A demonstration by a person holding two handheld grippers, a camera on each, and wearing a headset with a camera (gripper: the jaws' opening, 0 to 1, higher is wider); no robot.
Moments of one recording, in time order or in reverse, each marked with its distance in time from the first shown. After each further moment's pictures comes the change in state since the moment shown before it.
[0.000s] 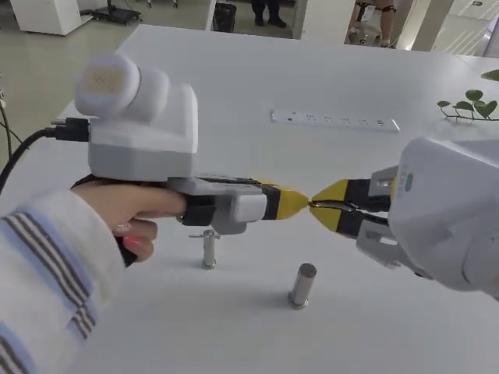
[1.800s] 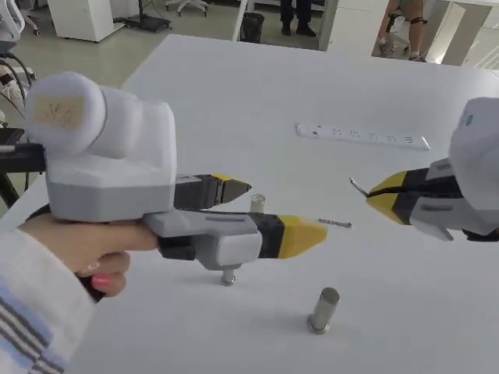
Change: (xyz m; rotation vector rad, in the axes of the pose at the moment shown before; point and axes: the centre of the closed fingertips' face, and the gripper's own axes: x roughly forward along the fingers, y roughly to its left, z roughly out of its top) left arm -0.037 0.020 0.016 0.118 -0.086 0.162; right arm 0.012 -0.049 -0.050 0.255 0.097 0.041
